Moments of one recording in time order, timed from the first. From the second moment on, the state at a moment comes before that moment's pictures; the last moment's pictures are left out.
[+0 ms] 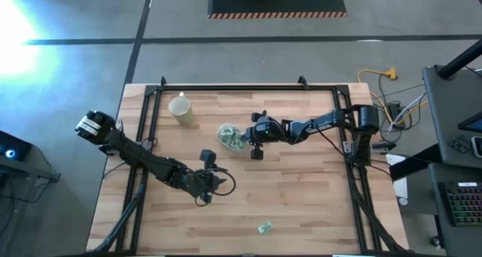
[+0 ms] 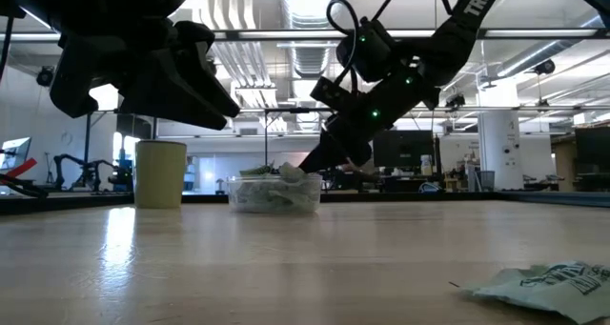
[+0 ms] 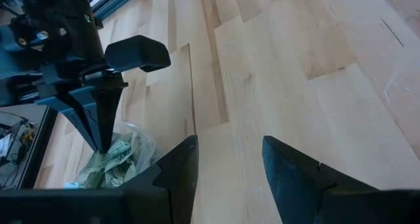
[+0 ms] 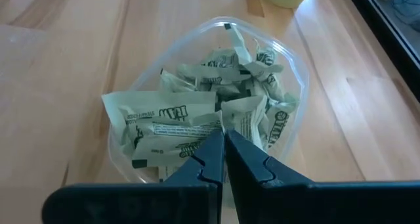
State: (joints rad) left arm -0.47 1.45 0.71 0.06 -0.60 0.14; right arm -0.17 1.88 0.92 0.35 0.03 -0.23
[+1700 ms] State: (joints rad) left arm -0.48 1.46 0.71 0.20 -0.38 0.17; right arm -0.12 1.59 0.92 -0.14 -0.25 -0.26
